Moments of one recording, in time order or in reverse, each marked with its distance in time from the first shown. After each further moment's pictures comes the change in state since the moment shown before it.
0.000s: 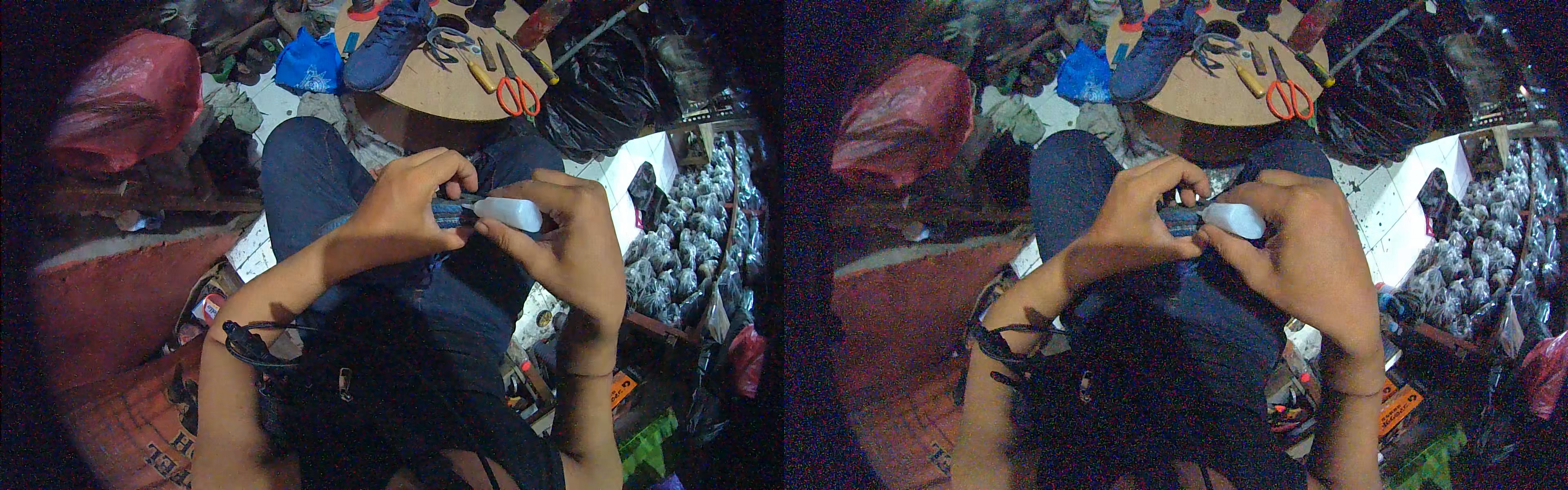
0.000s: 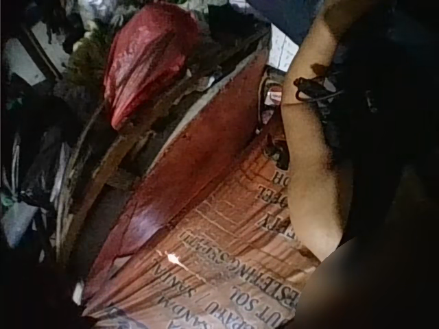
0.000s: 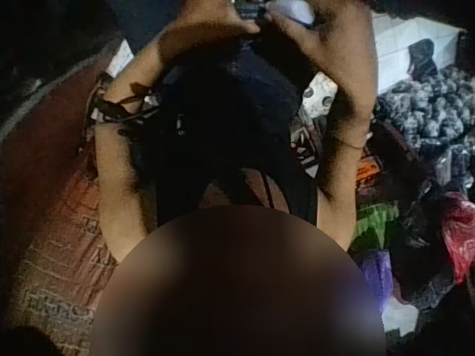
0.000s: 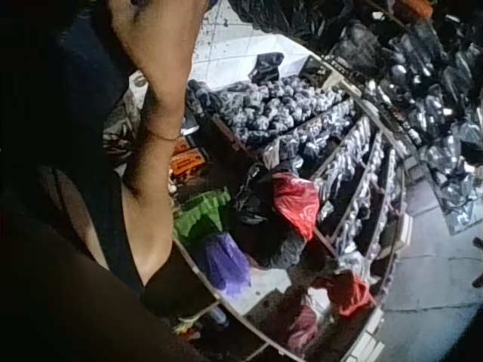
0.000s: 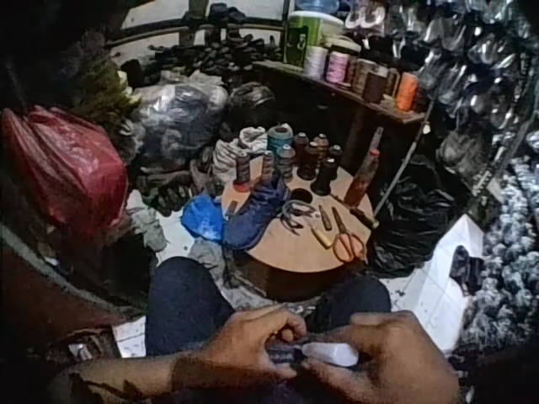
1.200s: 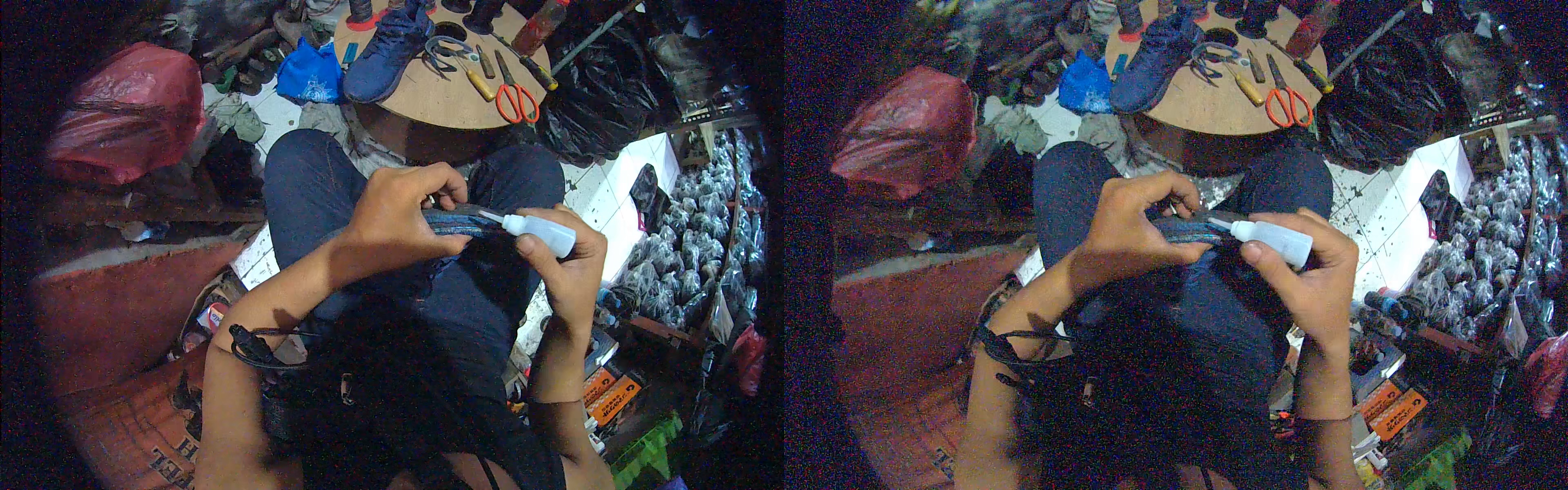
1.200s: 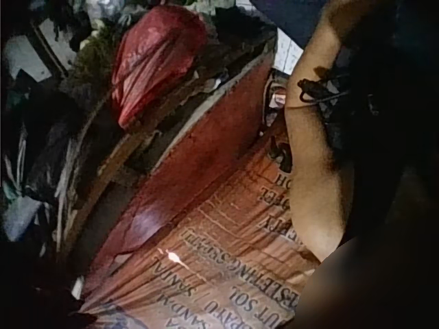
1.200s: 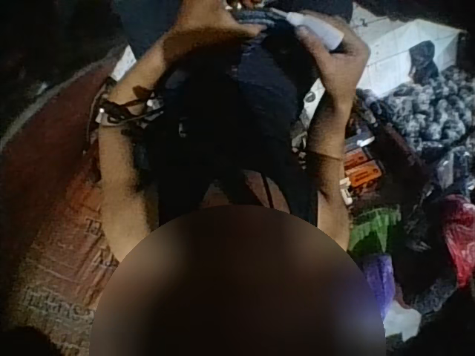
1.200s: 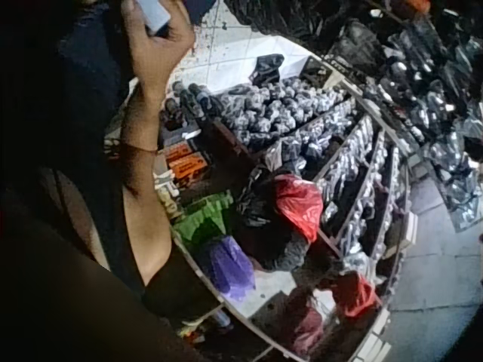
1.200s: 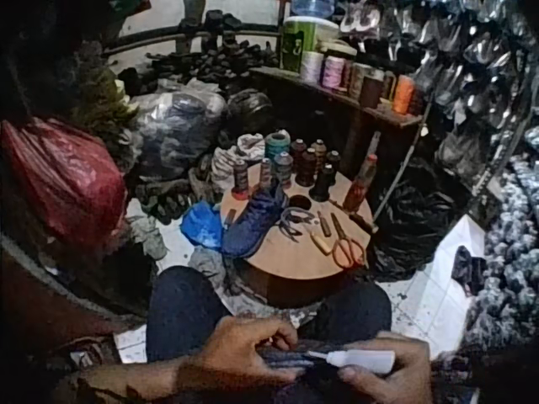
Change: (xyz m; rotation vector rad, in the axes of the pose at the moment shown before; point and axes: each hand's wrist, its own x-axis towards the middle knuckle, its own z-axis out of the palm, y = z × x) left_hand 0.000 -0.002 -0.006 0.015 -0.008 -0.135; right_hand -0.043 0.040 0.030 0.466 0.348 0.197
